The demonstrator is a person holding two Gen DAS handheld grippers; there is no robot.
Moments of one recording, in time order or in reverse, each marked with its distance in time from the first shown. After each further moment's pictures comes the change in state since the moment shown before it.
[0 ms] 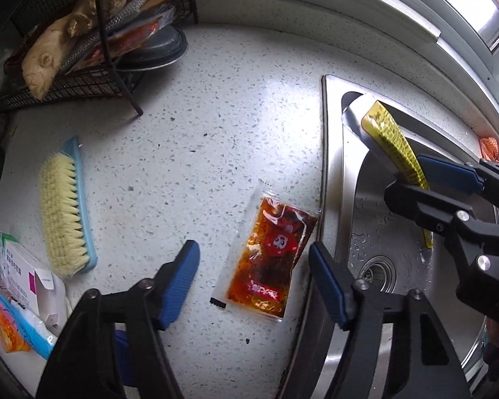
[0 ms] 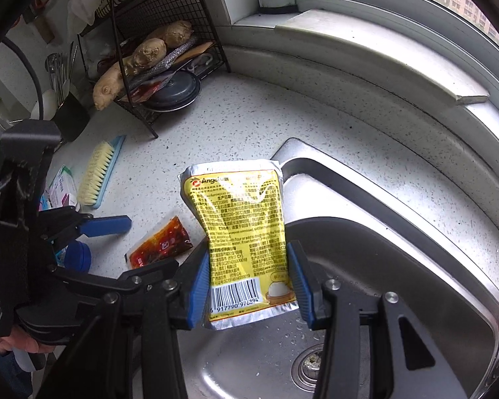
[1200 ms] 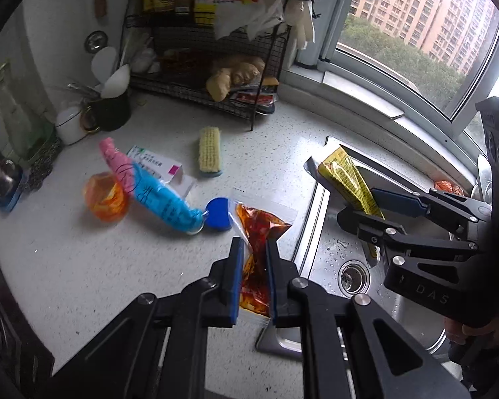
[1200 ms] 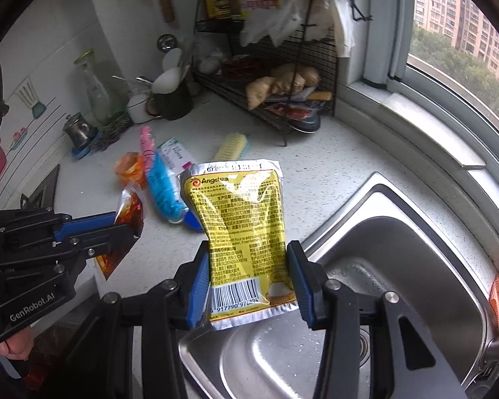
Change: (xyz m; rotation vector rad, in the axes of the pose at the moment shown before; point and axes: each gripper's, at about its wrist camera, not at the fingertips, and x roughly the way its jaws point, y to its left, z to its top) left arm -0.209 0.037 -0.194 -0.248 -0.317 0.041; right arm -0.105 0.148 -0.074 -0.250 -0.129 0.055
